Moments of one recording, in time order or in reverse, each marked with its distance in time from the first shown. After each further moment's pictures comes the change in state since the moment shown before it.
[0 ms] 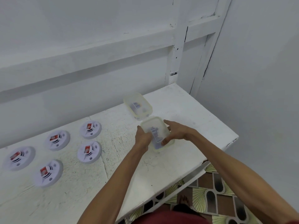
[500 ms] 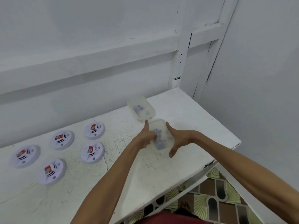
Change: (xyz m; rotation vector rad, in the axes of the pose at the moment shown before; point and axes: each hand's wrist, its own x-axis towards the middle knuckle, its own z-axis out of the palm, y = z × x) left_hand 0.000 0.030 -0.013 0.090 -0.358 -0.012; right_hand -0.008 0.000 -0.005 -0.327 -0.216 -0.023
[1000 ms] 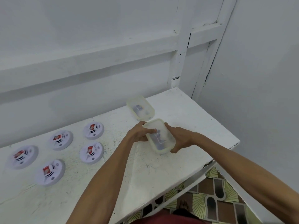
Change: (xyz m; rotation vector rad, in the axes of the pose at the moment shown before) left_hand 0.027 0.002 -0.036 0.081 -0.011 -0.059; right_hand 0.001 0.011 0.006 -0.272 0.170 -0.076
